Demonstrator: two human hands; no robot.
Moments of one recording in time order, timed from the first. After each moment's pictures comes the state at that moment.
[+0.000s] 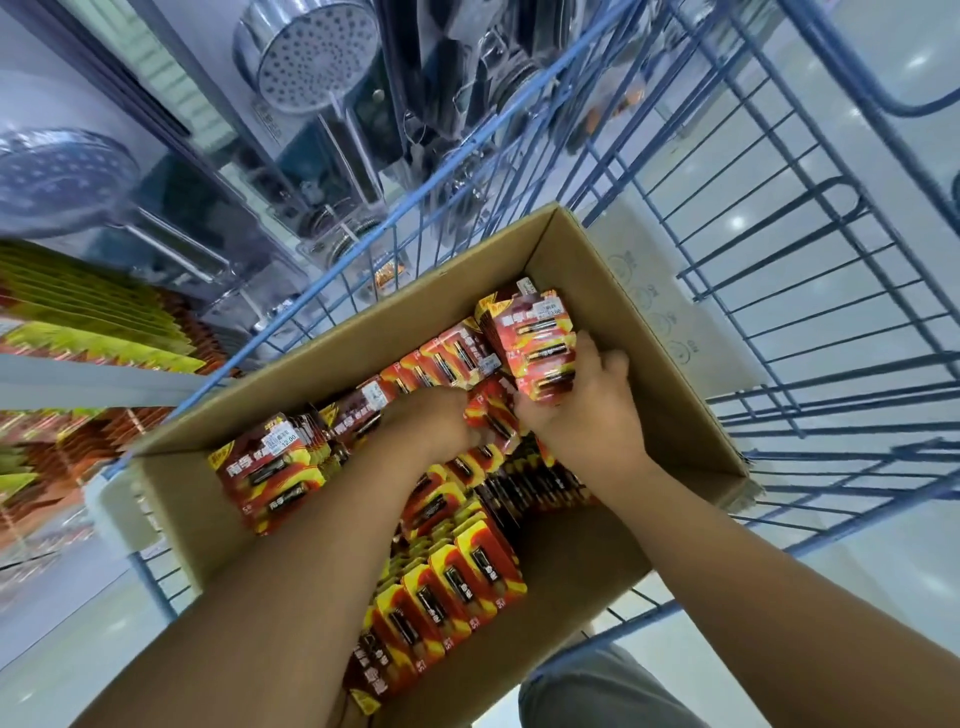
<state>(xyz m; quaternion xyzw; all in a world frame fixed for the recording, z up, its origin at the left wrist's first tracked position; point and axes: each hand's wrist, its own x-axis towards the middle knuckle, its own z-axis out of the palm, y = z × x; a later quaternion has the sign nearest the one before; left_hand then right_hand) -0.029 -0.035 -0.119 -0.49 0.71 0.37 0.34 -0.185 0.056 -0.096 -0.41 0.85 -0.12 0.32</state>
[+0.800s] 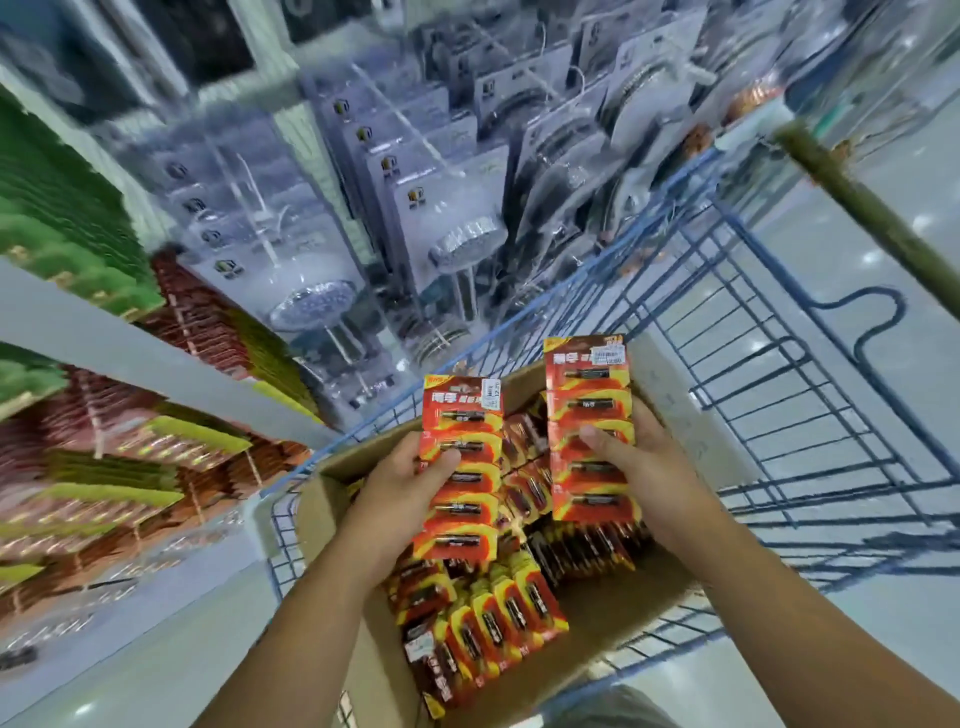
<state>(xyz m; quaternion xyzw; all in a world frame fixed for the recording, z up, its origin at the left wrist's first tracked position) 0.078 0.000 0.046 -0.62 0.38 0.67 -0.18 -0.170 0.044 0.057 -0.24 0.67 -0.38 0.58</state>
